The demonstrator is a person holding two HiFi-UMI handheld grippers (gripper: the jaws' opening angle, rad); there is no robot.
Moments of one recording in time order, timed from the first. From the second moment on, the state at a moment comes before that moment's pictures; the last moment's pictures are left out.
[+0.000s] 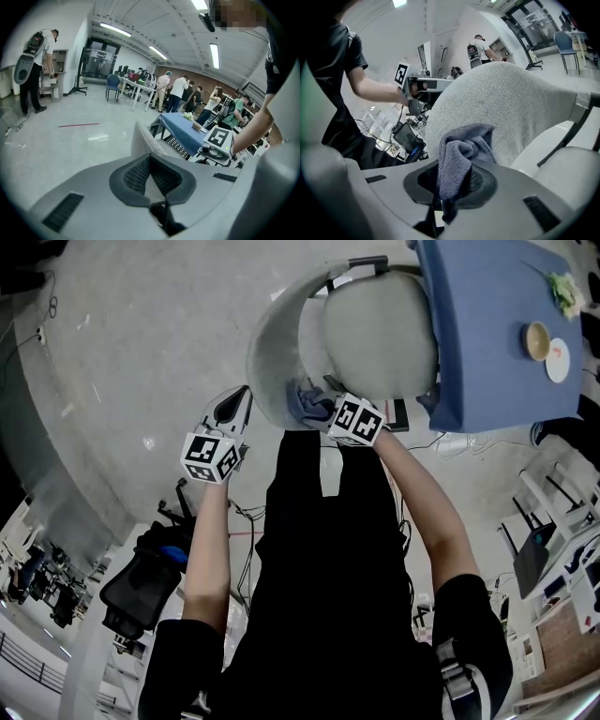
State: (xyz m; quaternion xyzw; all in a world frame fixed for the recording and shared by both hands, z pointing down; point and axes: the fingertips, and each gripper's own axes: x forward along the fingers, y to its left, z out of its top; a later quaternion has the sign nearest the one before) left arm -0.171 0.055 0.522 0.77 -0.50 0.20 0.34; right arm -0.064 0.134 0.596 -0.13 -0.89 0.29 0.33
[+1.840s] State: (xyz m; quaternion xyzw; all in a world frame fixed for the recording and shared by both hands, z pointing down) left arm -0.172 0.043 0.535 0.82 -0.40 0.22 0.35; right arm -0.135 0.002 0.630 0.05 -0.89 0.39 0.24
